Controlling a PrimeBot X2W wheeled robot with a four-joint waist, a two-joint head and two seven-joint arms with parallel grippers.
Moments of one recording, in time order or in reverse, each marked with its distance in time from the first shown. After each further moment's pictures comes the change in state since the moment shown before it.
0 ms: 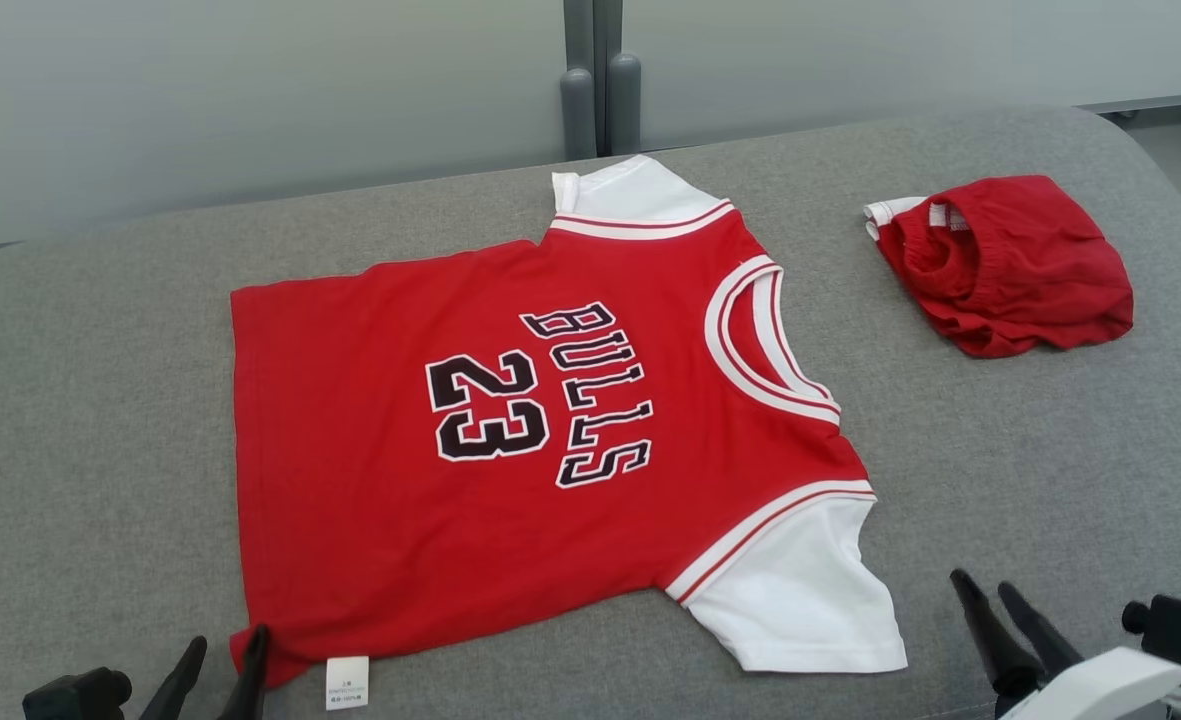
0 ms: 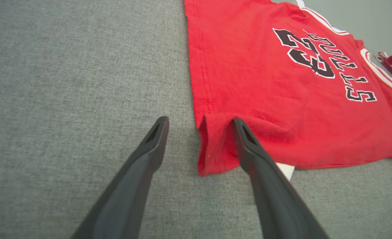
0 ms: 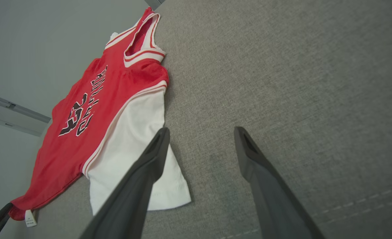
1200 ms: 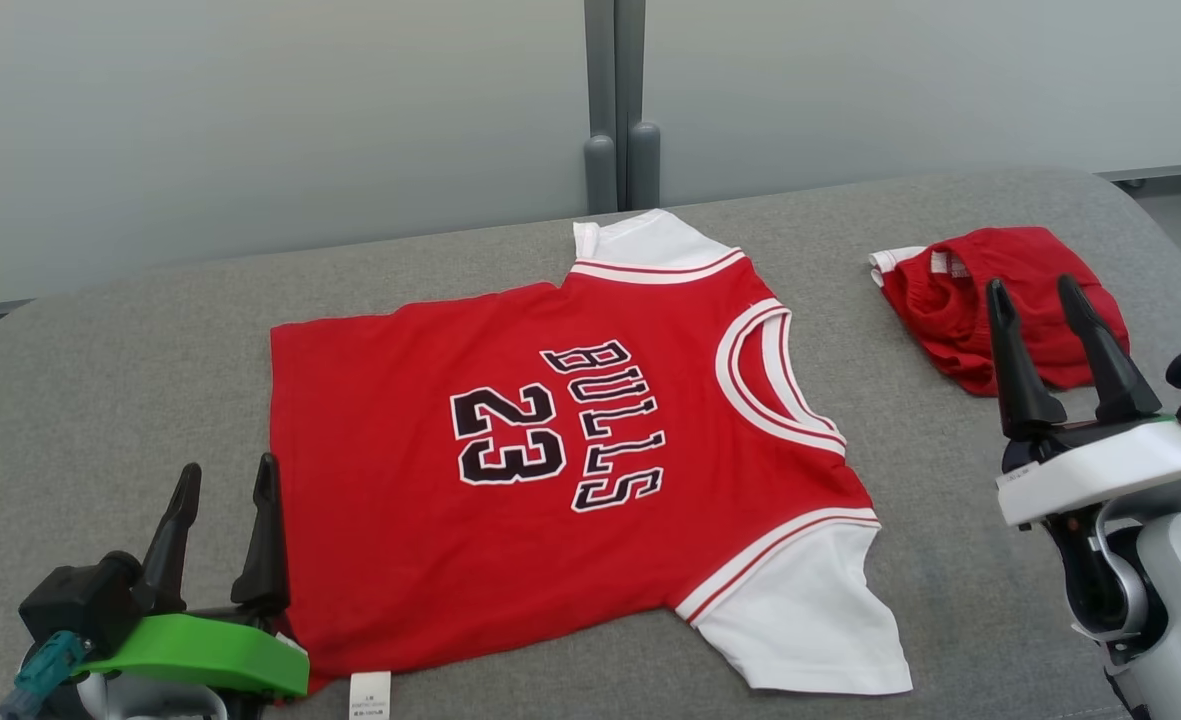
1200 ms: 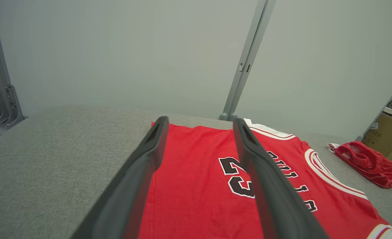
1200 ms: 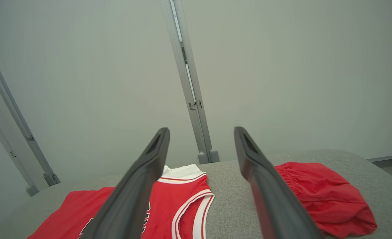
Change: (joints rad) left arm -0.032 -0.097 0.096 -0.385 0.211 0.179 -0.026; right arm -0.283 -0.029 -0.114 -0.258 -0.367 -0.156 -0.048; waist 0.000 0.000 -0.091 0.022
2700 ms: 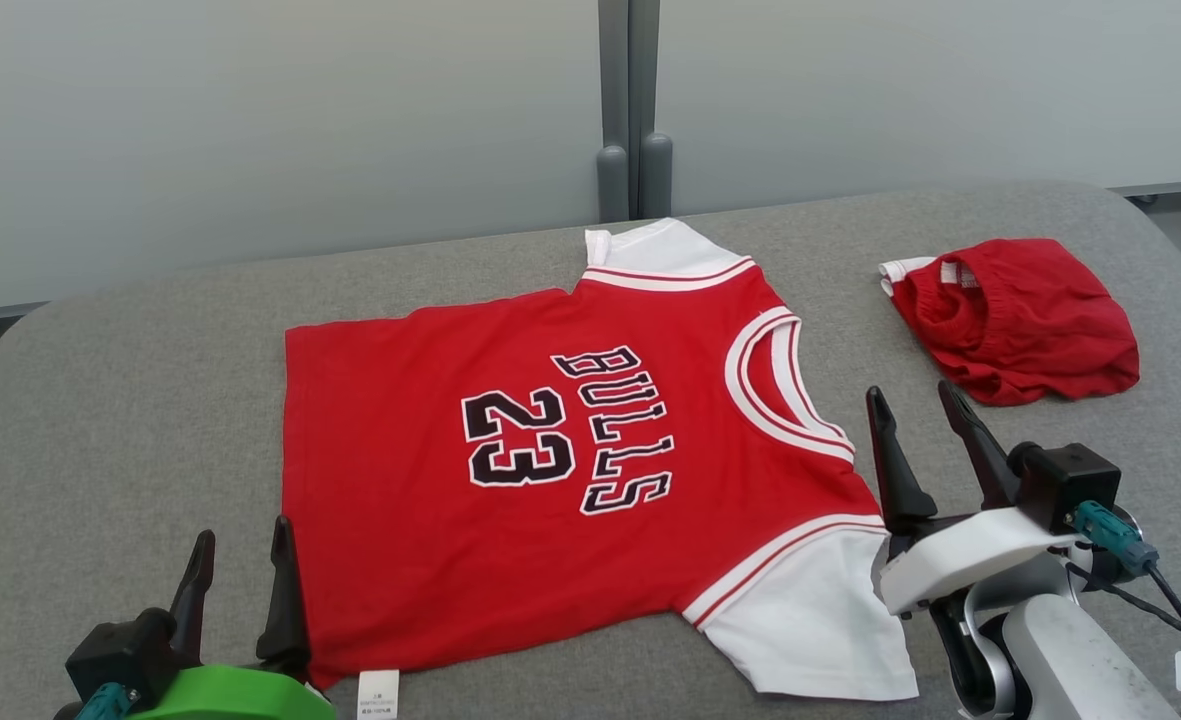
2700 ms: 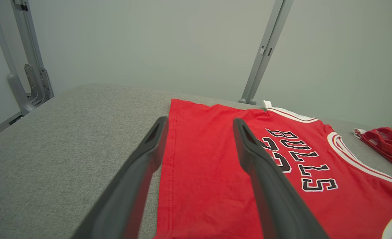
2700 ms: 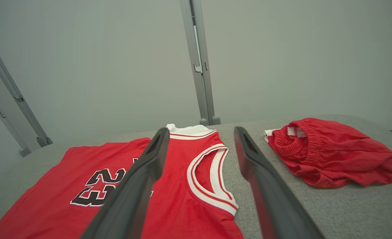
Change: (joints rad) left arm 0.081 -0.086 0.039 0.026 0.116 0.047 0.000; right arm 0.061 0.195 0.053 0.109 -0.237 -0.067 0.000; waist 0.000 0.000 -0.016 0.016
